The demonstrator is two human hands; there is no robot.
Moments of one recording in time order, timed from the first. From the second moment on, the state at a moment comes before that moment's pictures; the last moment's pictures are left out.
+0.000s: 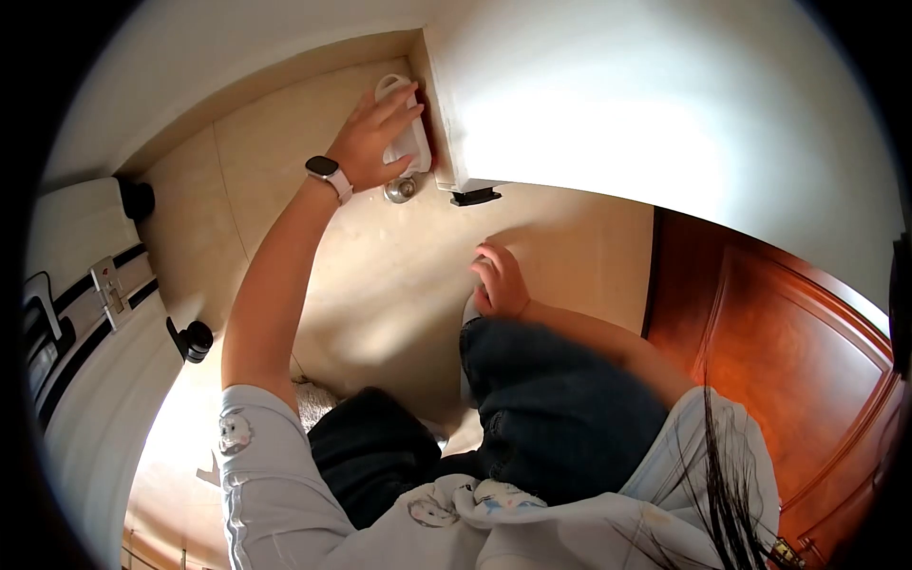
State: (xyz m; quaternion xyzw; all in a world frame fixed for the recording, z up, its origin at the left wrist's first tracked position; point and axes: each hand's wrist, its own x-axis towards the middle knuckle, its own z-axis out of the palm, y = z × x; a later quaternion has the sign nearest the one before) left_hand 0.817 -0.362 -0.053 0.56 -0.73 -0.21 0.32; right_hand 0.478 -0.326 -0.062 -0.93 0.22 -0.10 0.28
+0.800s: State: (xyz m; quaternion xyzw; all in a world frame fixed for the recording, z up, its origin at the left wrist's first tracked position) left_hand 0.812 -0.388 -0.039 0.71 -0.70 -0.08 0.08; right_hand 0.481 -0.329 -0.057 -0.93 0.21 -0.09 0.28
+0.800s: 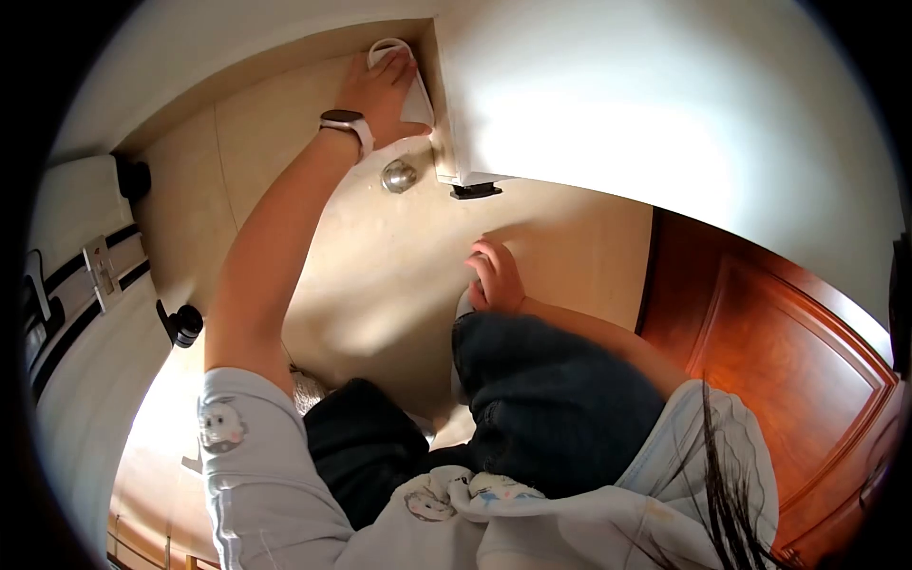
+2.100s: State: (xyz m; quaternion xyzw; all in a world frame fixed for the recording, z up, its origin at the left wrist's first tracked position) left_hand 0.843 -0.355 -0.070 0.67 -0.73 -0.03 0.14; right_hand 0.480 -0.330 -0.061 -0.93 0.21 -0.11 0.28
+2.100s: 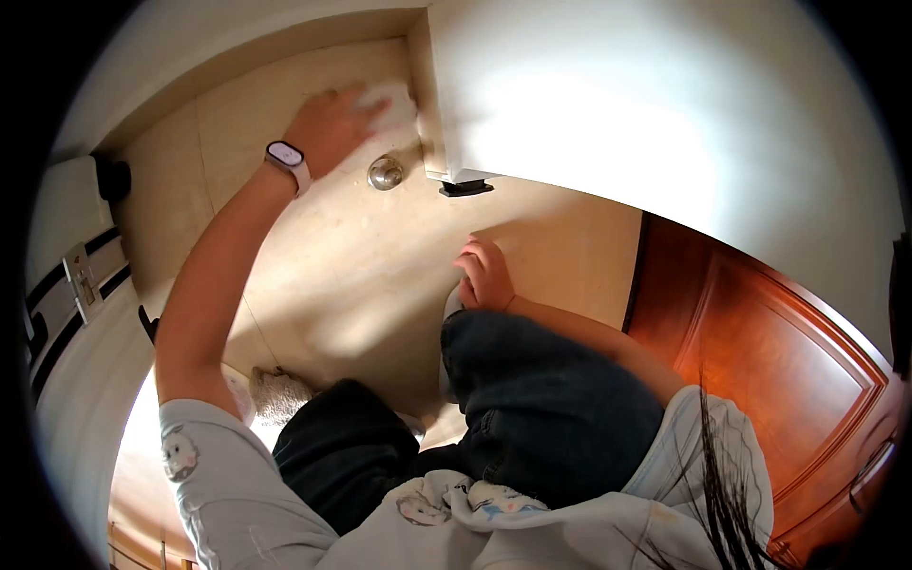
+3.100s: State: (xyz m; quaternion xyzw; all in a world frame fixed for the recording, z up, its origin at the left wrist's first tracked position) left_hand 0.815 -0.378 -0.061 0.79 -0.57 -0.06 0.22; right_hand 0.483 -0.330 -0.056 -0.93 0.20 -0.09 0.28
